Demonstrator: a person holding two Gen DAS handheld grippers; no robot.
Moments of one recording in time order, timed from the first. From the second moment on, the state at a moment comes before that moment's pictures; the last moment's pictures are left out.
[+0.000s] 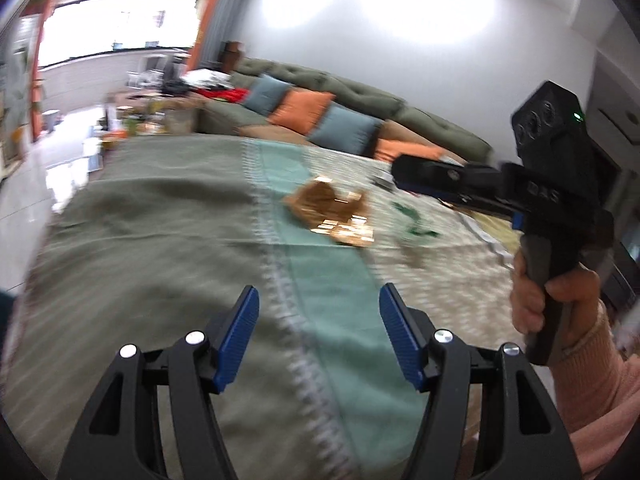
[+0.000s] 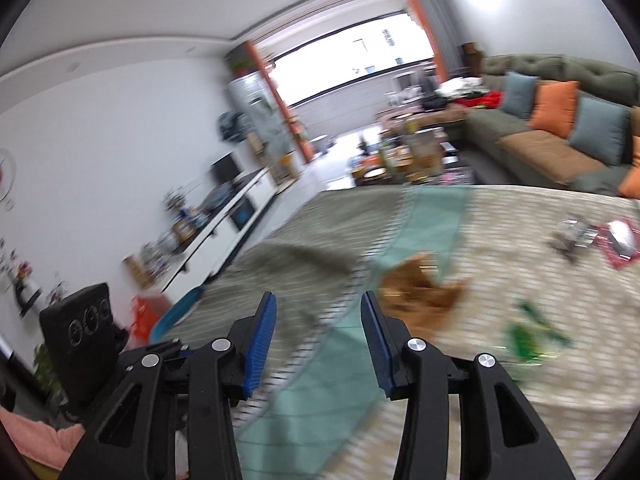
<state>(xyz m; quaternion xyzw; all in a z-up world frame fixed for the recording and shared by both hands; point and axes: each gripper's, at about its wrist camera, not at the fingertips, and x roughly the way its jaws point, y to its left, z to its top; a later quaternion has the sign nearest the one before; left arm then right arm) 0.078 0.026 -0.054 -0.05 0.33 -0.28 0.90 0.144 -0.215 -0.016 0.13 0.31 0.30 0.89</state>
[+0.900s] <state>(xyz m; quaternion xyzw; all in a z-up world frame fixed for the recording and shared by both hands) 0.129 -0.086 -0.072 -0.06 0.40 -0.37 0.83 0.209 -0.319 -0.093 0.24 0.40 0.26 0.85</state>
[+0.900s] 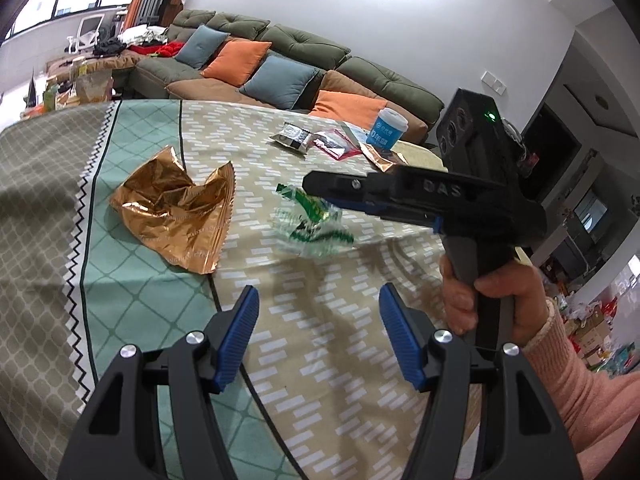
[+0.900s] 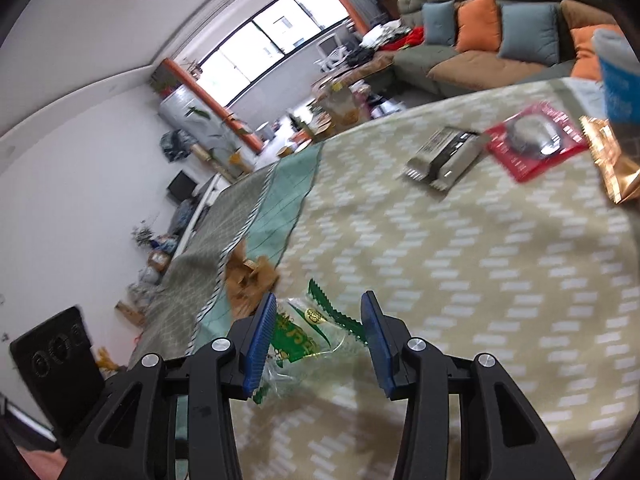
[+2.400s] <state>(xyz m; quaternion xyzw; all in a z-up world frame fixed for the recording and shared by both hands) 0.116 0.012 -0.069 -0.12 0.41 -0.27 0.86 0.226 -0.238 -0.091 0.21 0.43 0.30 0.83</state>
